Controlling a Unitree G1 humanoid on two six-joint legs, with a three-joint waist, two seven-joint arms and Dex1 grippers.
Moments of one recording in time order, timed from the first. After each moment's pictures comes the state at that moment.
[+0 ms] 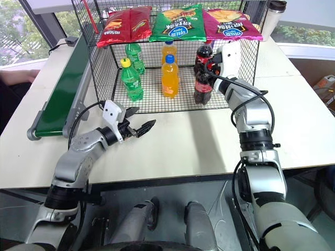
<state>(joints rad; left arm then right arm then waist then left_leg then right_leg) -0.31 0.33 -0.04 -0.18 -0.29 0.44 -0.54 -0.93 -0.40 -0.07 0.49 0.28 0.30 0.40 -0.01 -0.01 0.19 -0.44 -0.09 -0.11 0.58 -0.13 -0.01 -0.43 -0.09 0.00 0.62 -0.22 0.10</state>
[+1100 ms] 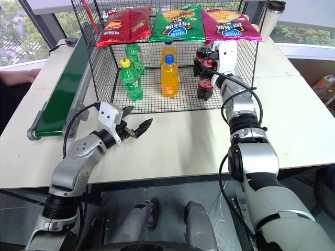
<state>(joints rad) -0.27 0.32 -0.04 -0.28 -0.27 0.45 -0.45 -1.13 -0.34 -0.13 1.02 0.16 -0.09 0.41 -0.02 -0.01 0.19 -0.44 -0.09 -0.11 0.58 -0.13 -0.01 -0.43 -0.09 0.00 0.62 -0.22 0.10</state>
